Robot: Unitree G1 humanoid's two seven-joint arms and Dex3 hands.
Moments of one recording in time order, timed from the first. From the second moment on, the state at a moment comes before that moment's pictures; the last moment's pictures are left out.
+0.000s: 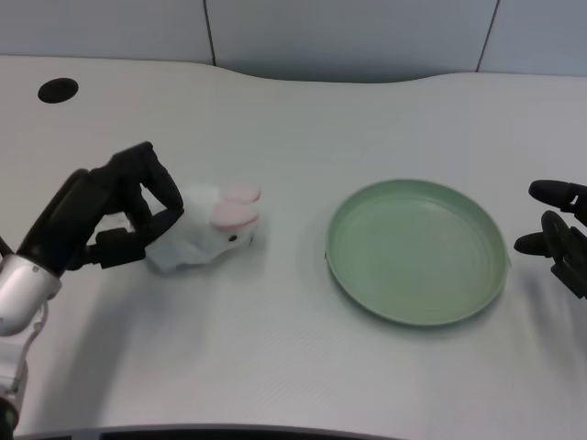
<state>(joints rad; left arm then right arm) -0.51 0.34 0.03 0.81 0.17 -0.69 -0.25 -0.32 -0.15 -0.25 0.59 0.23 -0.16 0.28</state>
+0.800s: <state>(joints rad) -0.91 0.50 -0.35 0.91 0.68 -0.51 -0.18 -0.31 -0.15 -0.24 0.56 0.23 -0.14 0.27</state>
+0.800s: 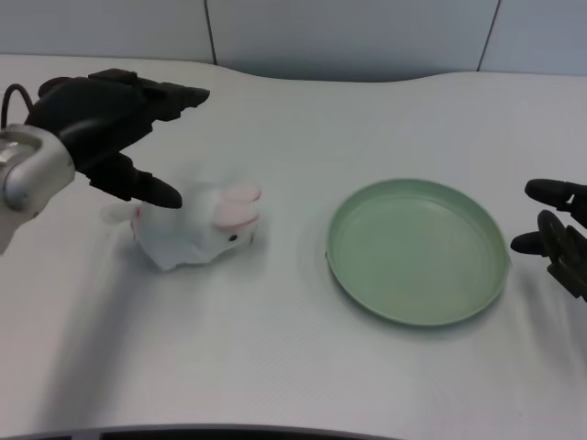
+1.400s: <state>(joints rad) -1.13 0.31 -0.51 1.28 0.69 -0.27 -0.38 -0.28 -0.15 -0.23 0.52 0.23 -0.13 0.27</state>
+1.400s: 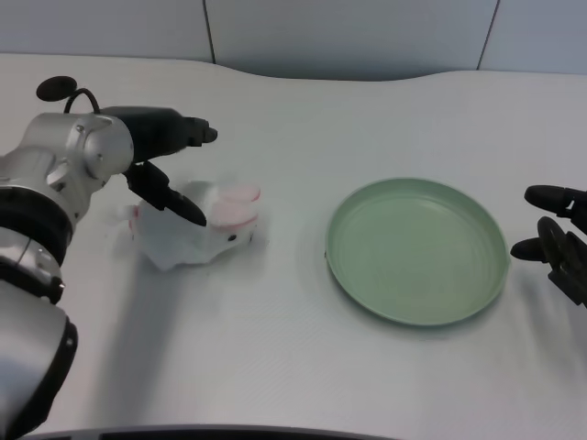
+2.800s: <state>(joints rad) -1.04 0.20 -0.61 1.37 0.77 -0.12 -0.07 -0.15 -0.15 -0.23 0.33 0.25 -0.09 0.27</state>
